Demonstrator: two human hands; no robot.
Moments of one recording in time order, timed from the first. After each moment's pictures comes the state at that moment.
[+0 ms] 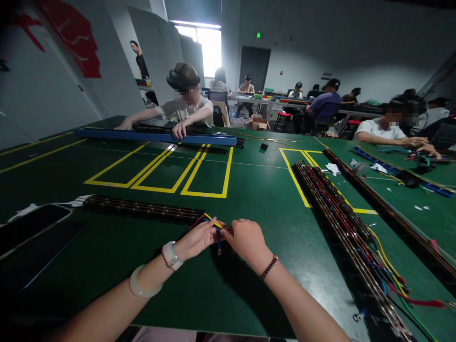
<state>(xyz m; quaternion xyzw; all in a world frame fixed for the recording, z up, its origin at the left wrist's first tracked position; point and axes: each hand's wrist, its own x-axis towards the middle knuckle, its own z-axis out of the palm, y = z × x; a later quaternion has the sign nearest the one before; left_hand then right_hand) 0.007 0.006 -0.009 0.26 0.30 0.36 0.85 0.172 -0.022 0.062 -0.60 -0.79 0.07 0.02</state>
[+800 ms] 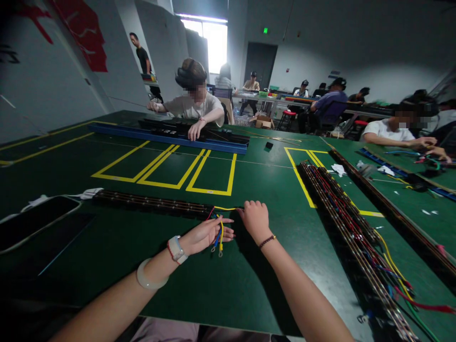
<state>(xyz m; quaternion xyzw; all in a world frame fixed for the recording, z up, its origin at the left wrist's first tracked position) 0.006 0.005 0.002 0.27 0.31 0.31 0.86 0.187 0.032 0.019 -0.64 -0.76 -0.10 0.05</state>
